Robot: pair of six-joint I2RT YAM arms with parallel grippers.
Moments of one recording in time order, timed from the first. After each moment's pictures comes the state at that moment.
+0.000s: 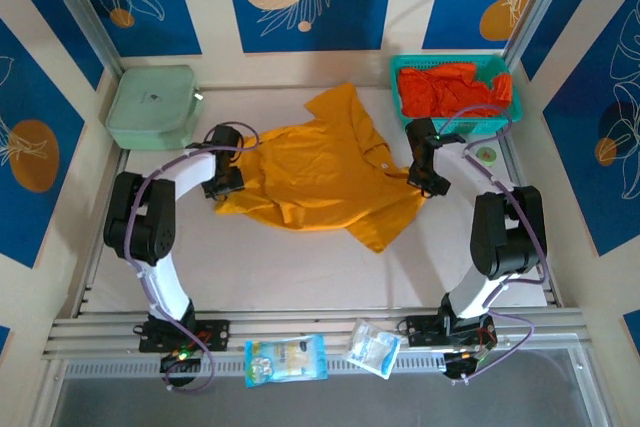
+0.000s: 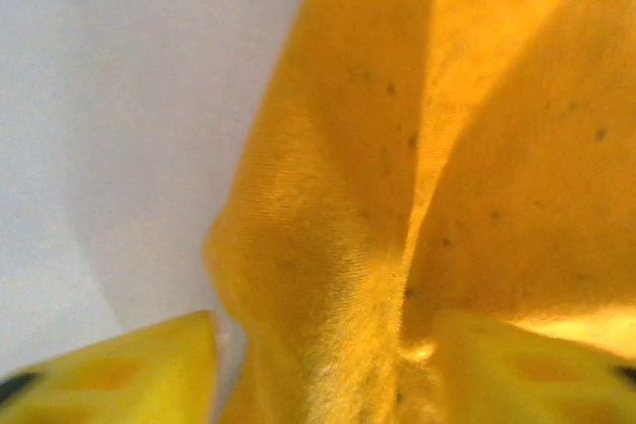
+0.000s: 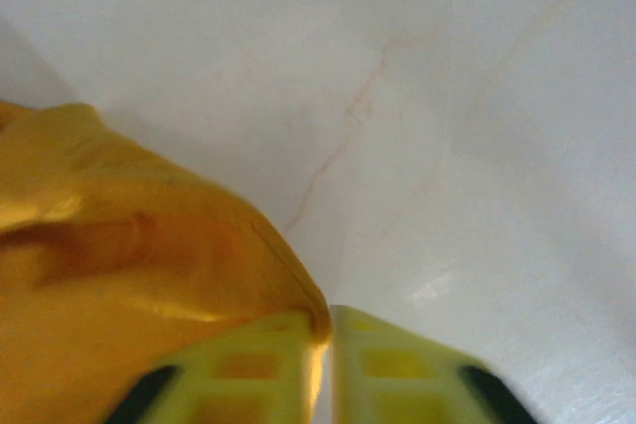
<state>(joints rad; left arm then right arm) -0.23 1.82 1.19 -0.65 -0.19 -0.49 0.20 1.66 1.21 -0.90 0.32 0.69</state>
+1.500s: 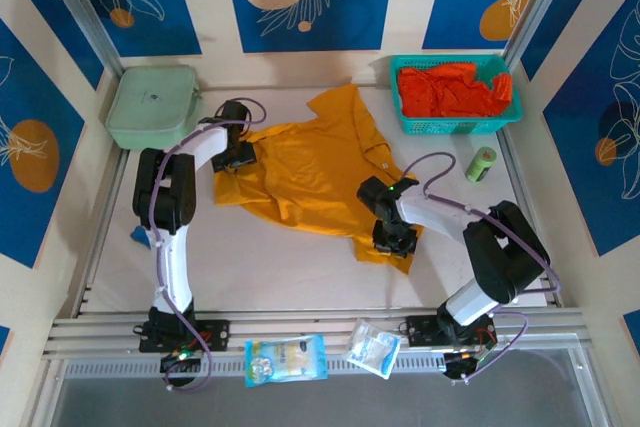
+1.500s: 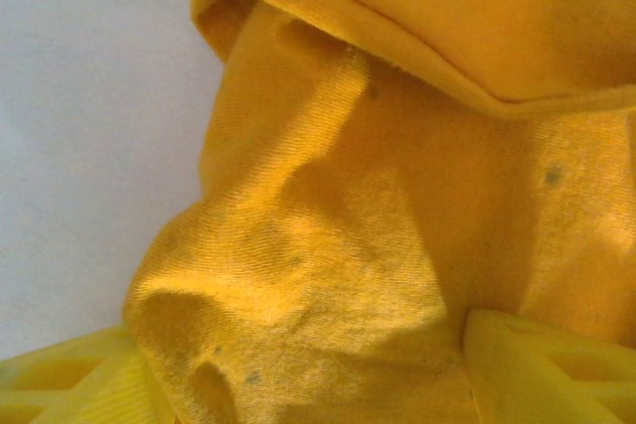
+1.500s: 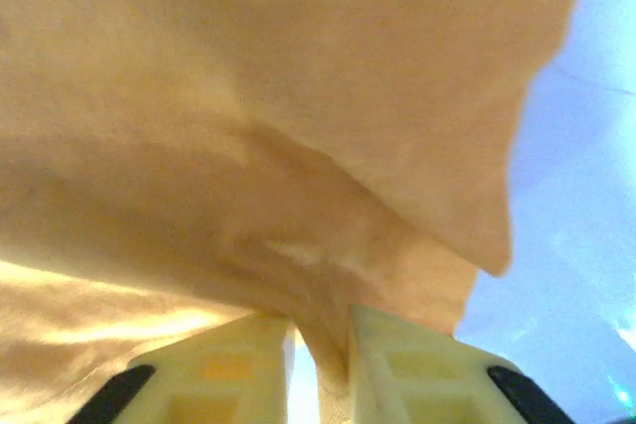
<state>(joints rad) -0.21 2.15 1.60 -0.70 -0.15 -0.47 0.62 1.55 0.92 -1.05 0.08 0.93</state>
